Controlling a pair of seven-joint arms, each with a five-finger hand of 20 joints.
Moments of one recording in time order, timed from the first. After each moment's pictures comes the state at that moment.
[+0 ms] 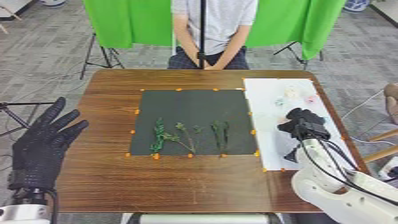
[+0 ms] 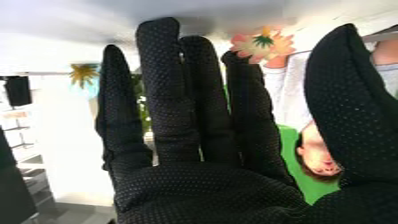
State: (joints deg) left arm 151.8 -38.9 -105.4 -135.5 25.3 24.8 36.9; right arm -71.2 -32.8 34.4 -103.7 -120.9 21.4 55.3
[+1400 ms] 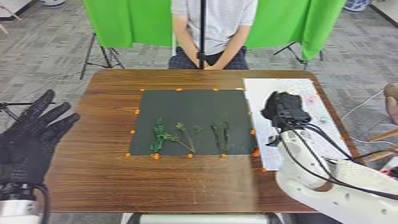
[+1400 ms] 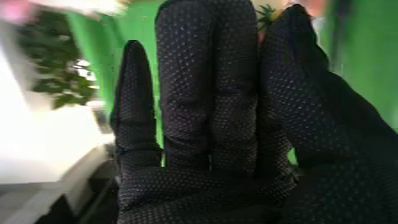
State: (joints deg) left arm 151.1 -45.4 -110.6 -137.7 30.2 22.8 29.6; right arm -53.5 -34.3 16.2 -108.1 -128.7 25.9 57.7
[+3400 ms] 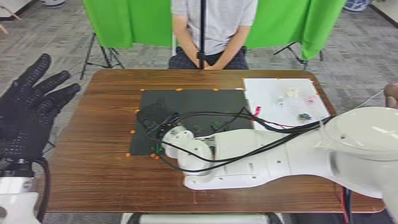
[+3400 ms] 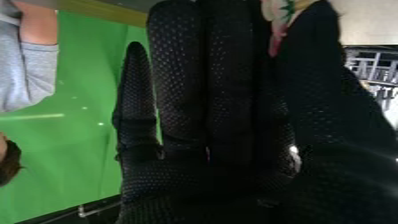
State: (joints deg) left arm 140.6 -47.6 -110.8 -137.7 34.6 16.4 25.6; right arm -19.1 -78.8 -23.2 -85.8 -111.9 18.2 44.3
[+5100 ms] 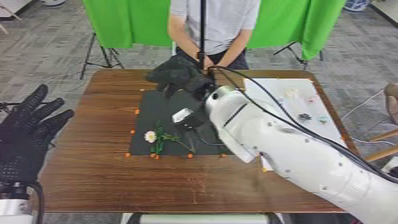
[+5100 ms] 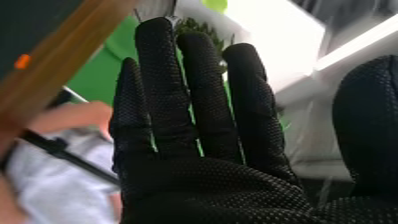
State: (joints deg) left arm 150.2 -50.0 -112.8 -138.4 32.9 19.7 26.2; right arm -52.2 -58.5 34.7 -111.0 -74.8 13.4 25.5
